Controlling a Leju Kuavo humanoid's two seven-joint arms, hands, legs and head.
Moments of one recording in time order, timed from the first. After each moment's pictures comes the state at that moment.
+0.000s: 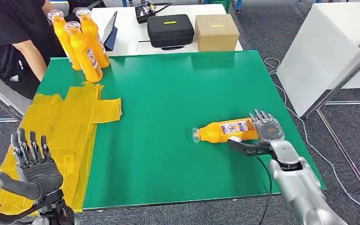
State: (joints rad) left arm 0.04 -0.23 0.03 -1.62 0.39 0.00 -0.61; right arm -0.44 -0.26 0.22 -0.86 1.41 -0.17 0.03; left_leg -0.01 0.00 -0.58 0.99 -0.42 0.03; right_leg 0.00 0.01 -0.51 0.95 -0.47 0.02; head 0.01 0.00
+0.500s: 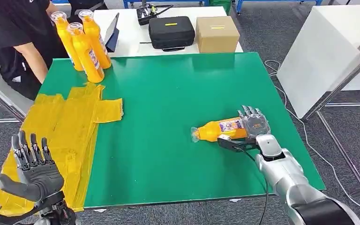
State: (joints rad) left arm 0.07 -0.24 0.03 -1.62 0.40 0.01 -0.61; right arm -0.59 -0.20 0.31 -0.56 1.40 -0.28 0.02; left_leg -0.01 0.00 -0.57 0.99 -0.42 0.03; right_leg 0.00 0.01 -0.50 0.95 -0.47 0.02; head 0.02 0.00
